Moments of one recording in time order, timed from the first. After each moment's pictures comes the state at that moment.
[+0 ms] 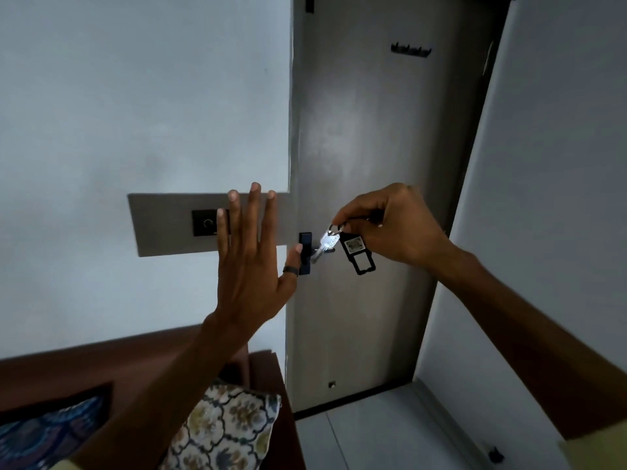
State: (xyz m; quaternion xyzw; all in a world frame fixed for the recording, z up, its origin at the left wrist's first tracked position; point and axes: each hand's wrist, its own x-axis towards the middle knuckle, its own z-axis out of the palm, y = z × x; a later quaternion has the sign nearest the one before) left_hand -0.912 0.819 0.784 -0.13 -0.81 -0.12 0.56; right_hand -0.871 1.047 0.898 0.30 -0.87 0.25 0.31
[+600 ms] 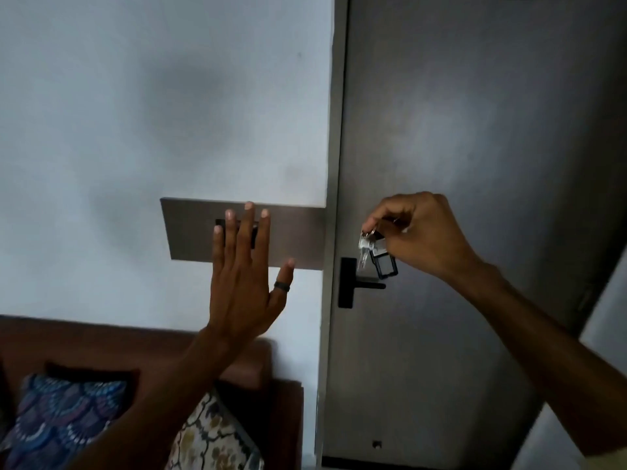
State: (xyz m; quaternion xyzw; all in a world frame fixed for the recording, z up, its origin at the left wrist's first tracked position) left_hand -1.089 0.902 0.766 0.03 -0.84 -0.02 0.55; right_hand -1.160 1.162 0.886 0.44 -0.77 0.38 0.27
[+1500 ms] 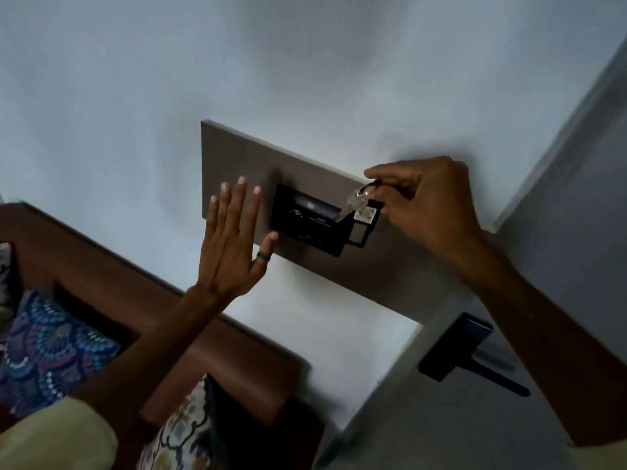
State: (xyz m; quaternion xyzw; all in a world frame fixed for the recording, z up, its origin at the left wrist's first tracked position) left_hand -1.321 0.595 0.629 0.17 -0.84 -0.03 0.52; right_hand -1.442 0.836 0.827 0.51 -0.75 0.38 0.18
